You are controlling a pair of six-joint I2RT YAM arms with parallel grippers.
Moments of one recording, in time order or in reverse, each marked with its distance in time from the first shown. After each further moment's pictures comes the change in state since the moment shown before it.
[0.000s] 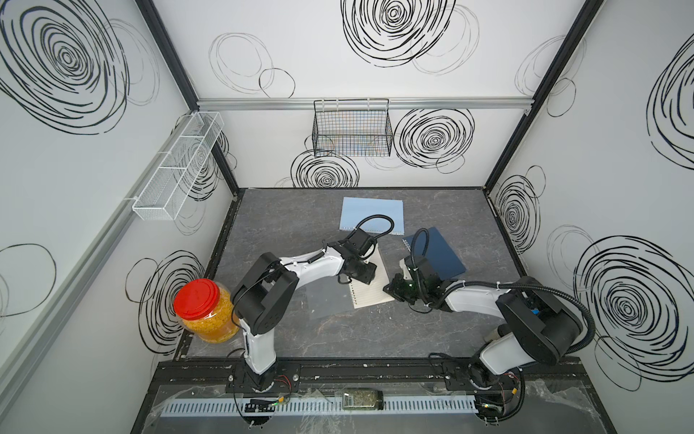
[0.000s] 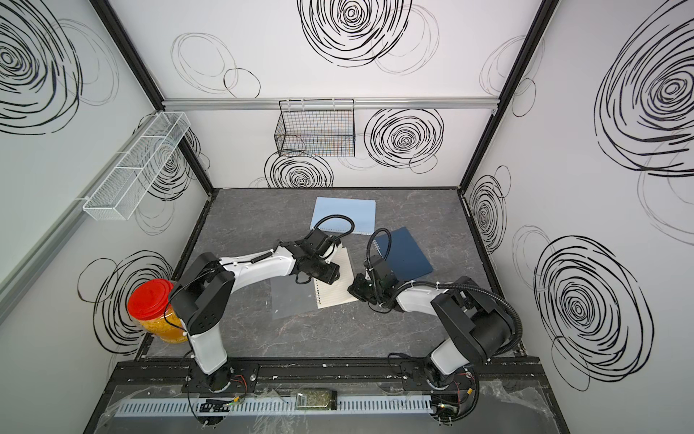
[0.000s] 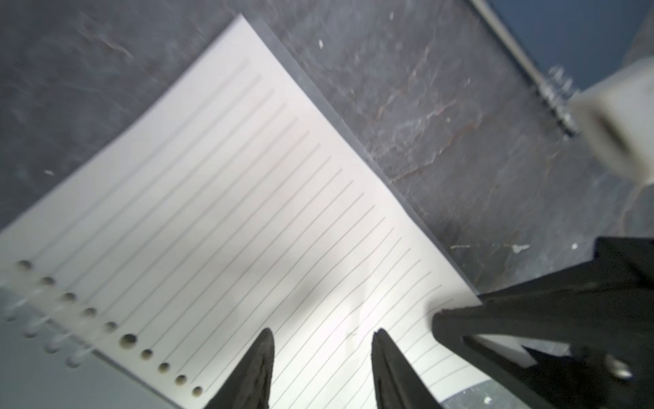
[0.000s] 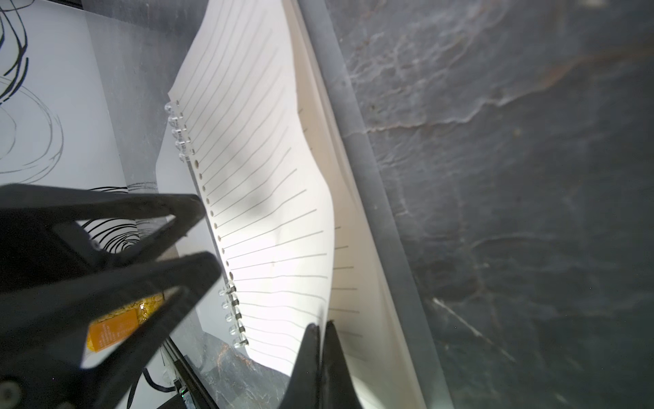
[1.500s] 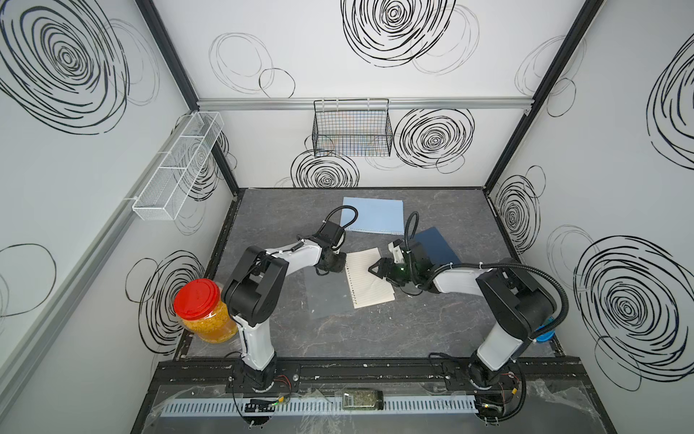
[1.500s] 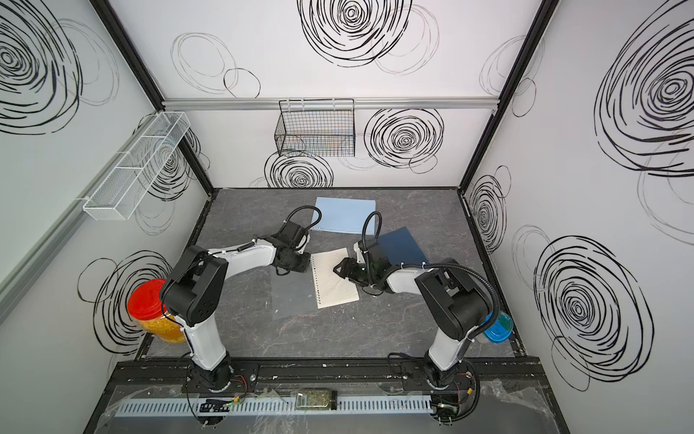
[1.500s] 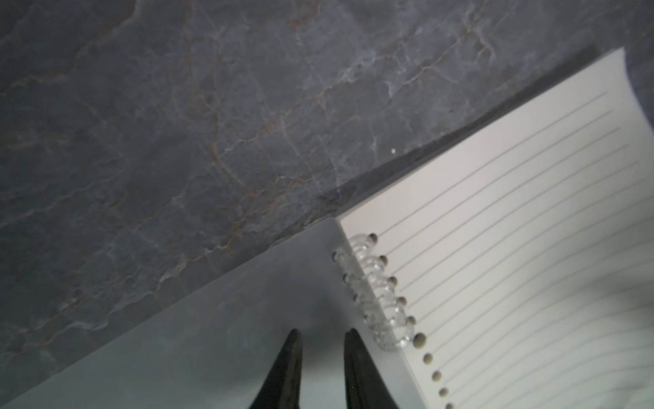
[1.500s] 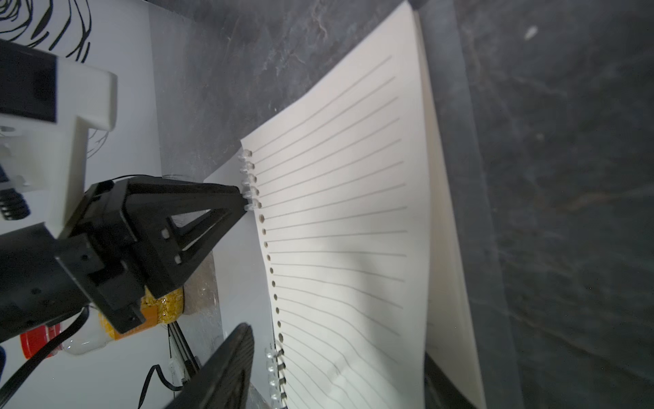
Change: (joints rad) left arm 0.233 0.051 -0.064 -0.002 -0.114 0.020; right arm -0.071 0.198 0.229 0.040 -0.114 -0.171
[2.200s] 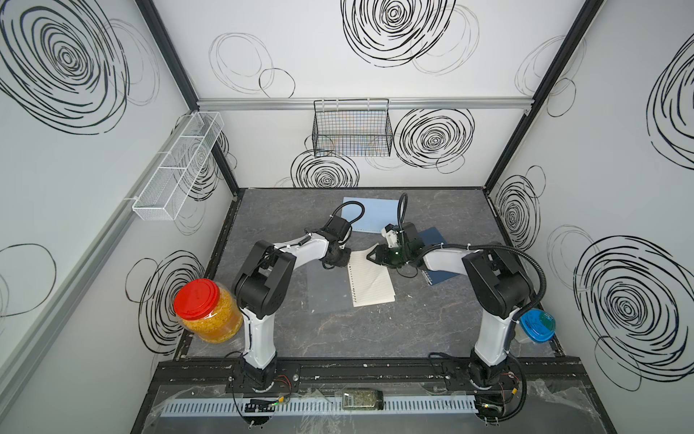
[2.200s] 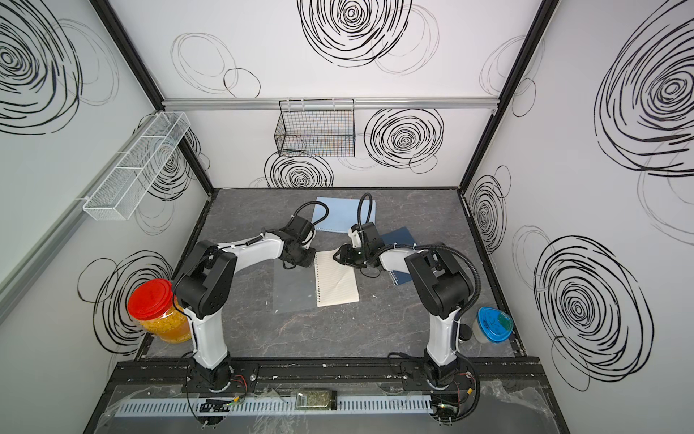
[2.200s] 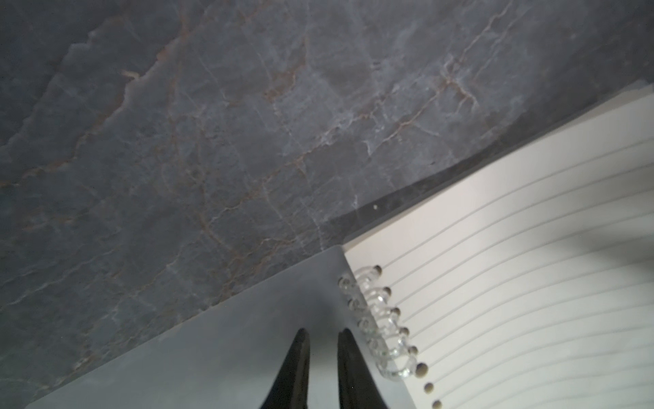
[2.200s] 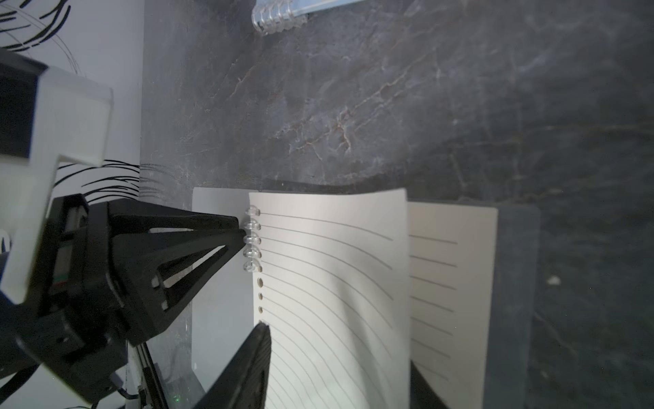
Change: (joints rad) left arm -0.022 0.075 0.124 -0.063 -0.052 0.043; right arm -0.065 0.173 0.274 -0.188 -0.048 -0.260
